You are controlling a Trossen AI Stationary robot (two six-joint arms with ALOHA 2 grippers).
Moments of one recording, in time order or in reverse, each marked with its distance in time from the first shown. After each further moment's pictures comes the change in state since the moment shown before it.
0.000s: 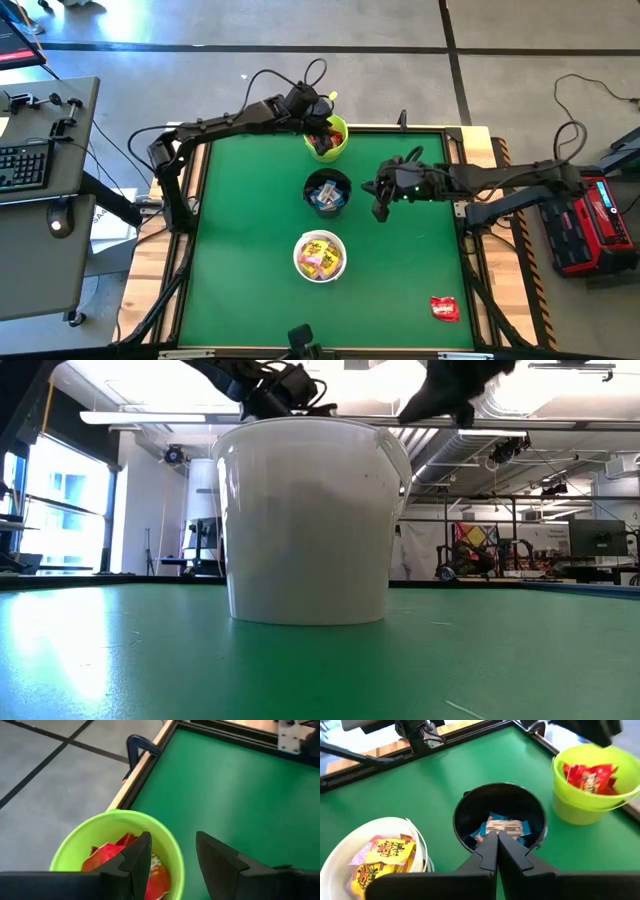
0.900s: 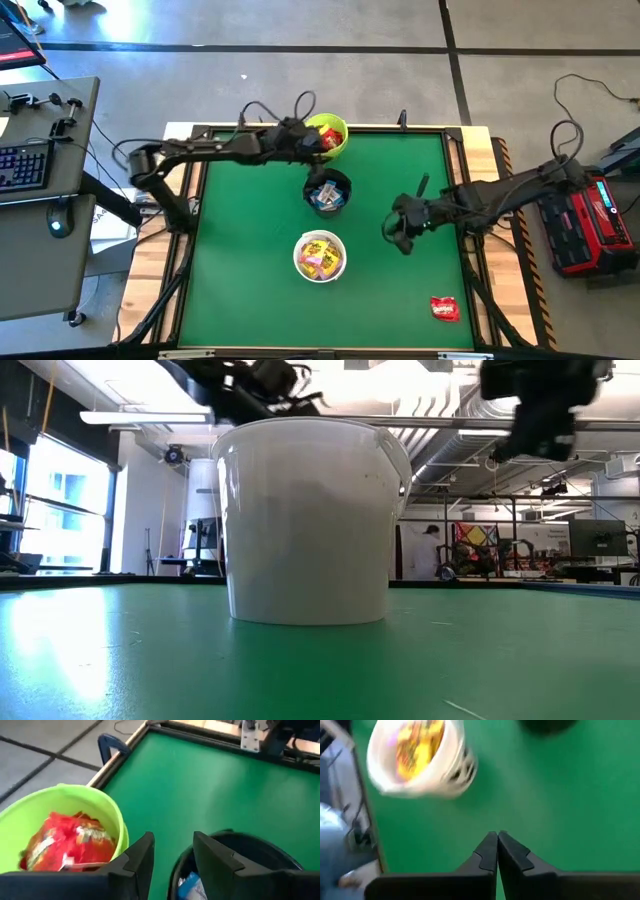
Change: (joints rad) left arm -0.146 -0.192 -0.407 0.332 -0.053 -0.094; right arm 0.233 -0.099 -0.152 -0.260 -0.209 0.490
